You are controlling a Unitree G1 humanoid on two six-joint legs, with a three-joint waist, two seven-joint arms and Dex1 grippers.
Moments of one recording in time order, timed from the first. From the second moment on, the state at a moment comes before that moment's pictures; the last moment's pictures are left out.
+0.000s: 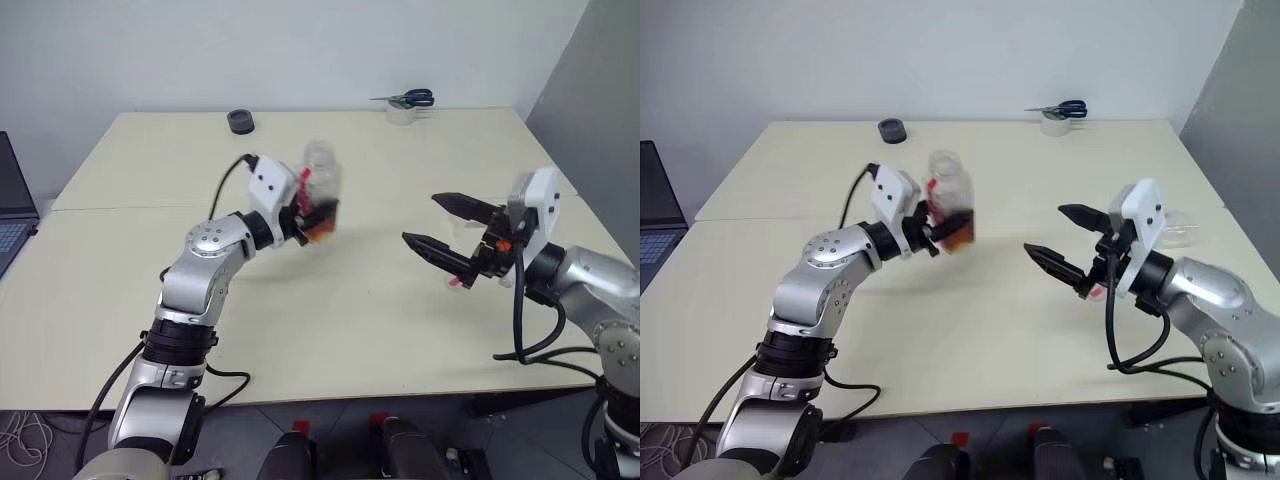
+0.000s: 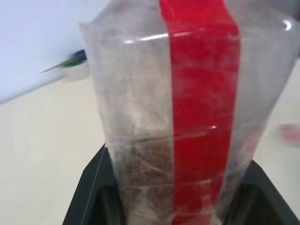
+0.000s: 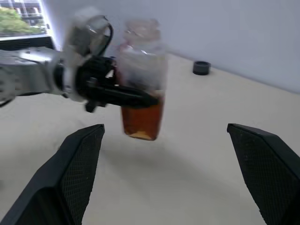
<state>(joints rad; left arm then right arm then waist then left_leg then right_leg) -0.66 0.40 -0.02 0.08 -0.23 0.39 -0.51 -0.43 -0.64 -0.19 -0.60 0.82 0.83 0.58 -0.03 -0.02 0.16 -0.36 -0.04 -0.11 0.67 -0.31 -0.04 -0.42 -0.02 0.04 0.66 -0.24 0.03</state>
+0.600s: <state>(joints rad) -0.56 0.32 0.23 0.35 -0.11 0.15 -0.07 -0.65 -0.58 -0.11 -0.50 0.95 0.90 0.54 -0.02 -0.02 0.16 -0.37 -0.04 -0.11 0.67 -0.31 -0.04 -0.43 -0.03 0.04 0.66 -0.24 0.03</state>
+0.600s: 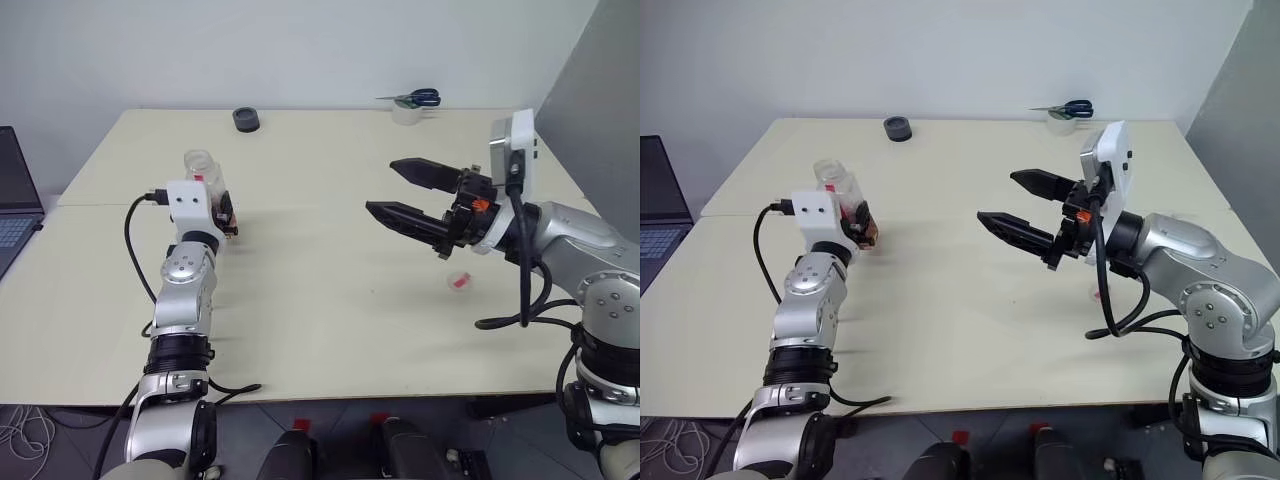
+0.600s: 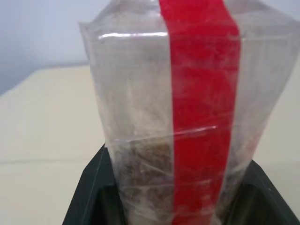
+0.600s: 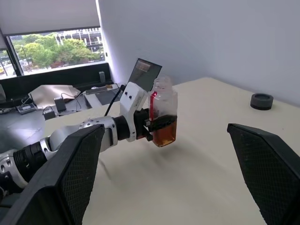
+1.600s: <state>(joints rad) -0.51 0.30 0.24 0.37 -0.18 0.16 -0.14 -0.61 -0.57 -0.10 -0.52 0.95 0.90 0.49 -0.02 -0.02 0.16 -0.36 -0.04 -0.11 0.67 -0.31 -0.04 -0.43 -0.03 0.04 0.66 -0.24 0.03</state>
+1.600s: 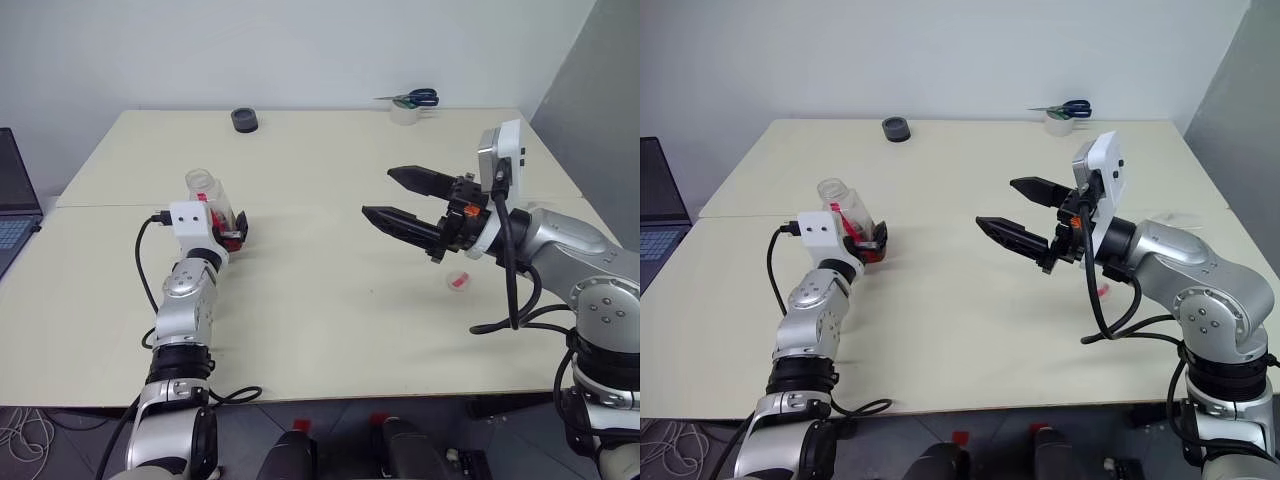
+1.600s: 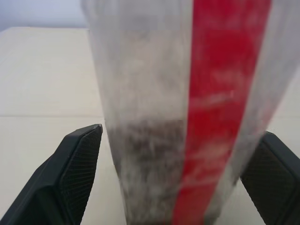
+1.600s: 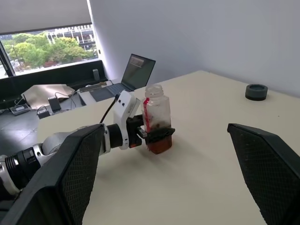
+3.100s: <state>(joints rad) -0.38 0.60 0.00 -0.42 -0.61 0.67 -0.80 -0.69 -0.03 -0.74 0.29 0.93 0.47 -0.32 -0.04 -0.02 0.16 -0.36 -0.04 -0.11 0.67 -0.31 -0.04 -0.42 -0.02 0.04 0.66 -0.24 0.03</state>
